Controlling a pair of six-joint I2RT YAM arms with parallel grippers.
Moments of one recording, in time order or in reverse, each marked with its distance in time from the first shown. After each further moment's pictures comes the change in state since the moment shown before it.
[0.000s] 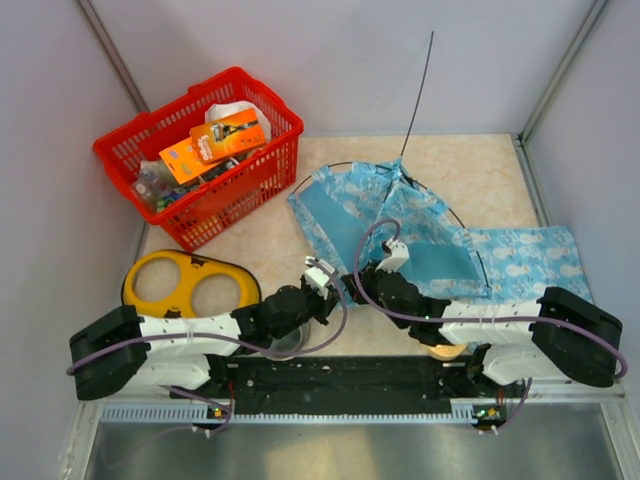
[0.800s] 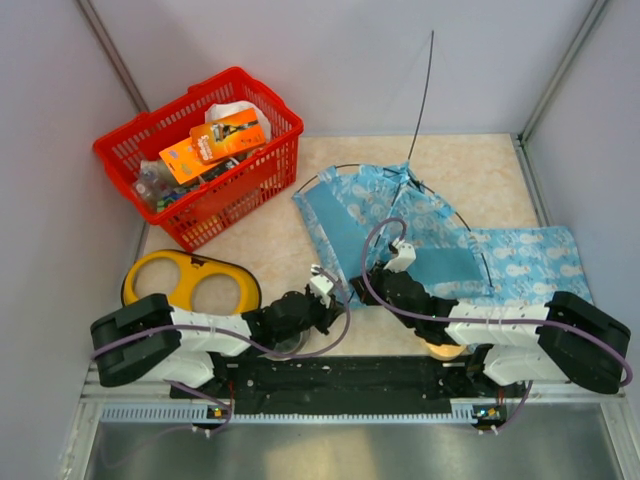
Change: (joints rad) left arm 0.007 0.169 -0.072 0.171 0.110 -0.054; right arm -0.055 -0.048 -0.039 -0.063 -0.048 0.012
